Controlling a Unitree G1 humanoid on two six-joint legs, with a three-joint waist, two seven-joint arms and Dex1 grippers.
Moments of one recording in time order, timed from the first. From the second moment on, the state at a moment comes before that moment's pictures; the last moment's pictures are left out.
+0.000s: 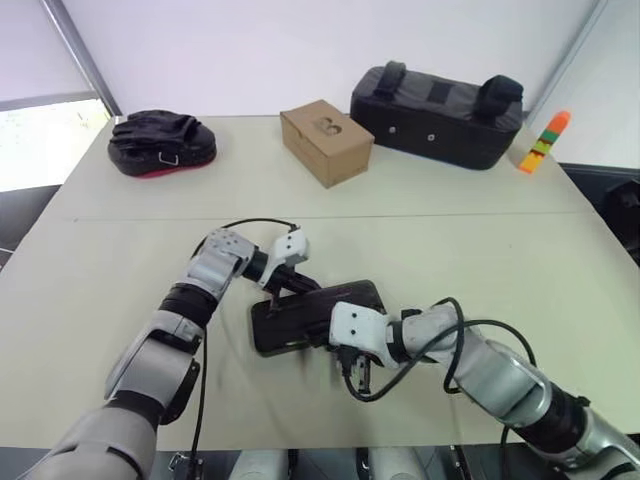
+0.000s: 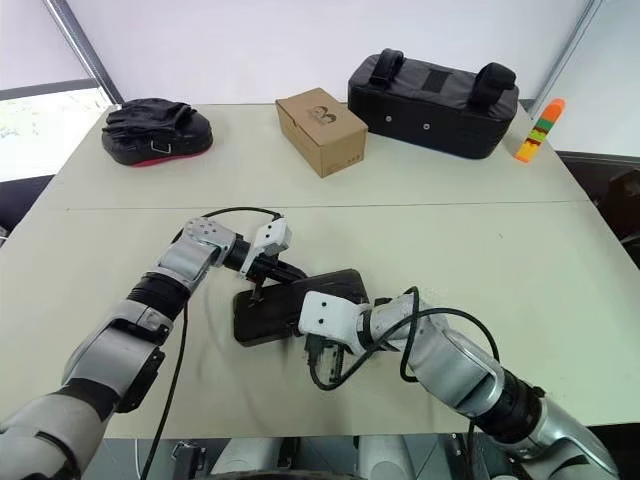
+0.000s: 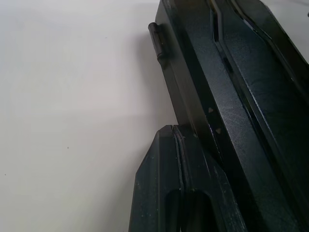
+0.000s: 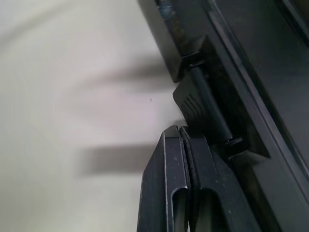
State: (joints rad) left arm -0.85 0.36 -0.34 0.69 -0.02 0.16 -1.43; right arm -0.42 -0.59 0.58 -0.64 0.06 1.11 0.80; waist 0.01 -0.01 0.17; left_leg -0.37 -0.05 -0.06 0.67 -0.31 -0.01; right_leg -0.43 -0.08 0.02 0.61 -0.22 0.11
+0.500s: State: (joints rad) left arm -0.83 0.36 -0.33 0.66 0.00 0.16 -1.41; right arm -0.41 -0.48 0.48 -0.66 0.19 1.35 0.68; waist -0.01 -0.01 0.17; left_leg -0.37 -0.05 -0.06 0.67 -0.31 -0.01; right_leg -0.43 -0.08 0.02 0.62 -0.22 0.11
